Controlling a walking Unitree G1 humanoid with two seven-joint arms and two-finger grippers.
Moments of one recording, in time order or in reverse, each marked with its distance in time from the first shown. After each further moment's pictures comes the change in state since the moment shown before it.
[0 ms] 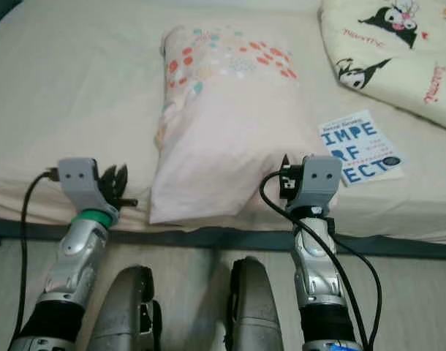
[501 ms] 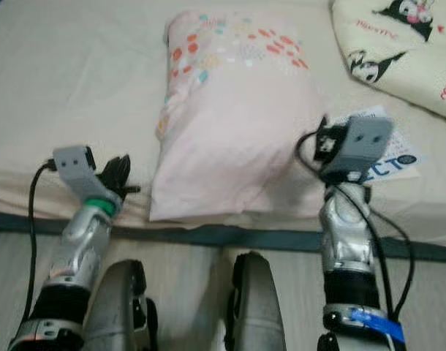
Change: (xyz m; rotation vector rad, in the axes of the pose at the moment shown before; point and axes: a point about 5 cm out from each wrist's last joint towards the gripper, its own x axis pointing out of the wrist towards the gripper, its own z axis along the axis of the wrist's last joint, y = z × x) left arm 0.023 -0.013 0.011 -0.224 0.024 -0.052; right arm 0.041 -0.044 0.041 0.022 -0.083 -0.111
